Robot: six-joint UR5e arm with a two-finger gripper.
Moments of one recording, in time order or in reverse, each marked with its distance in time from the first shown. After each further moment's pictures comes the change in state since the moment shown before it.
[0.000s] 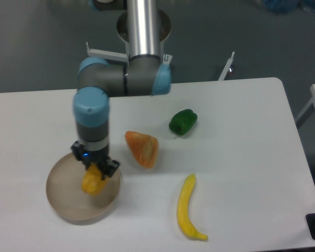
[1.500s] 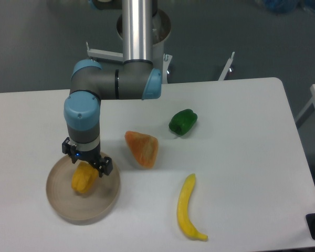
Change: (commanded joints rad) arm -0.187 -0.096 -0.049 0.014 0.002 -0.260
